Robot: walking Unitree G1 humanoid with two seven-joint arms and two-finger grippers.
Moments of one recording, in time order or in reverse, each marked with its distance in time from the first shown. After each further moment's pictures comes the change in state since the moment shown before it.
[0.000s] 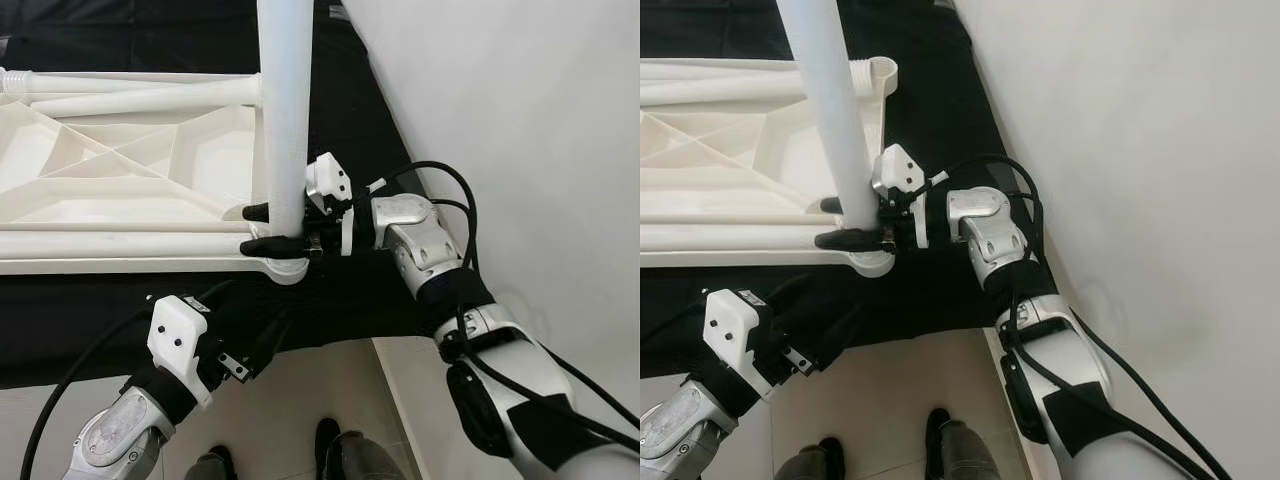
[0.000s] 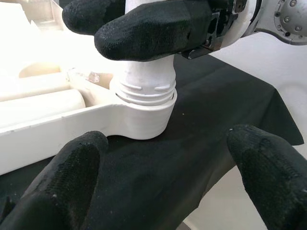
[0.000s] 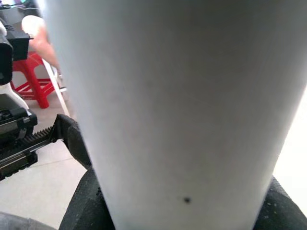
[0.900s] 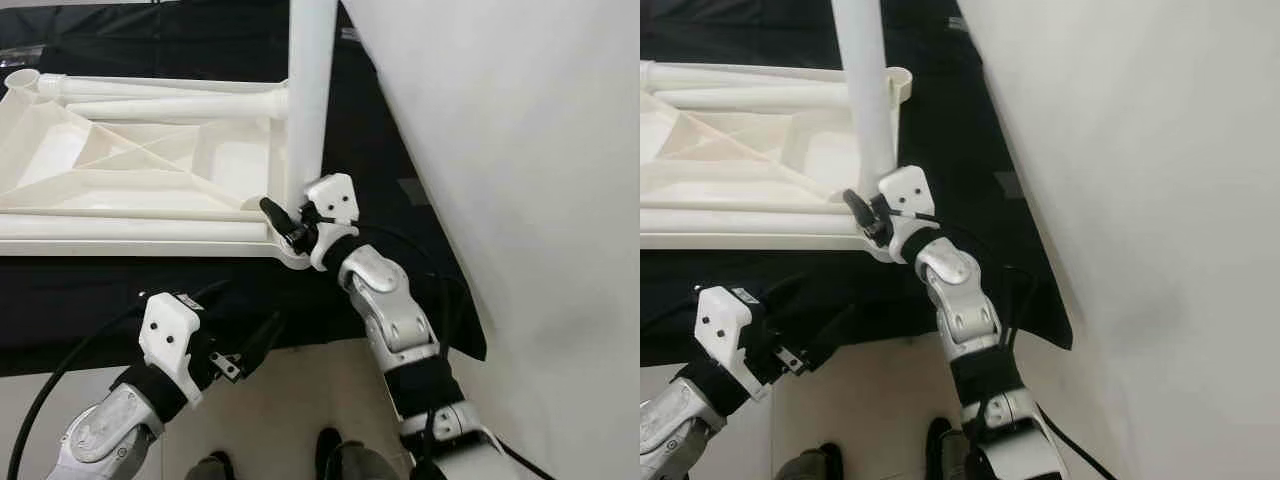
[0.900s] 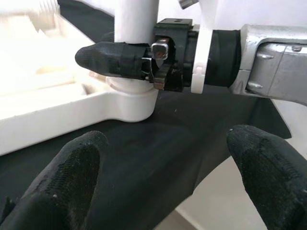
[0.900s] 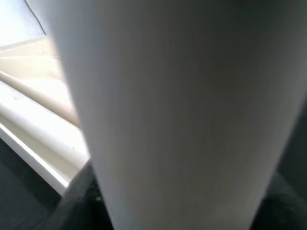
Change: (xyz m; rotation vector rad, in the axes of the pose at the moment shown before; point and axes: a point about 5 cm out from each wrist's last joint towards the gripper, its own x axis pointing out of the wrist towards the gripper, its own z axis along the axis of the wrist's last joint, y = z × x) left arm -0.001 0.002 -0.001 -0.003 0.020 -0.020; right arm 0.021 0.025 -0.044 0.158 0.016 -0.900
